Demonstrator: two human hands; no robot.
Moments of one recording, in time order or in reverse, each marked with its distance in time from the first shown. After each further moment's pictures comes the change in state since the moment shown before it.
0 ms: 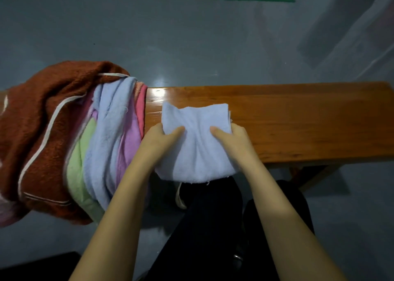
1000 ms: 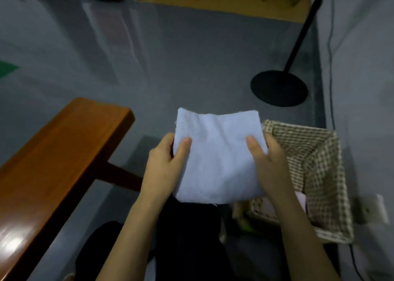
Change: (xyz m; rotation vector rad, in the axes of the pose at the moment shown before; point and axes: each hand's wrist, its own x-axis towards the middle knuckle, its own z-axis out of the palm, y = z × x) left_hand -0.338 0.200 0.355 0.064 -0.917 0.941; right_hand -0.383 0.180 -0.363 0.214 1.366 0.060
